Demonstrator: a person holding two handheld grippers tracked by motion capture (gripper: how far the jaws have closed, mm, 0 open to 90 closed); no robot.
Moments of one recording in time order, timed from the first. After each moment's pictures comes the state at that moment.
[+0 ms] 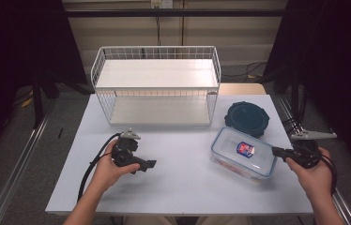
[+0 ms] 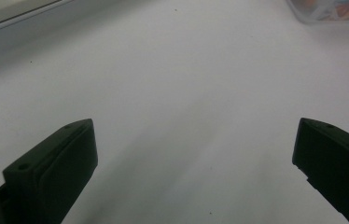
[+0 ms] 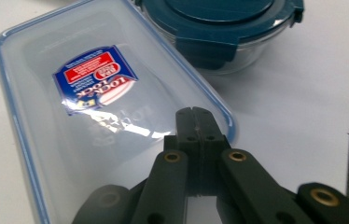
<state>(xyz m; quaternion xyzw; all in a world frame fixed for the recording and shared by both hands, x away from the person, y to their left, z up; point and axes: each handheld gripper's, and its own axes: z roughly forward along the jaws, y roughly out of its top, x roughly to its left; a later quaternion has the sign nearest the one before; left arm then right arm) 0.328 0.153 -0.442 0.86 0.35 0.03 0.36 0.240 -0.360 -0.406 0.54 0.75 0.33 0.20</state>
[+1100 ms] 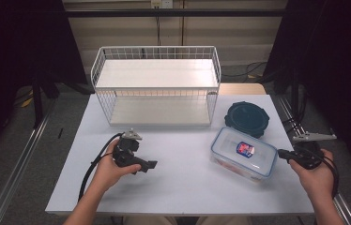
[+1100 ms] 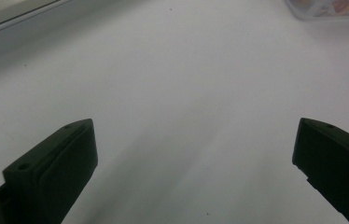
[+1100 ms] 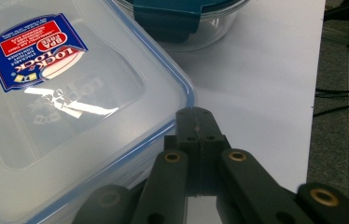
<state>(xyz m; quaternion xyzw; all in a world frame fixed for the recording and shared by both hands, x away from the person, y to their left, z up) 0.327 0.150 -0.441 0.87 0.34 0.03 0.36 0.240 -0.369 -0.415 0.56 0.75 0.28 0.22</state>
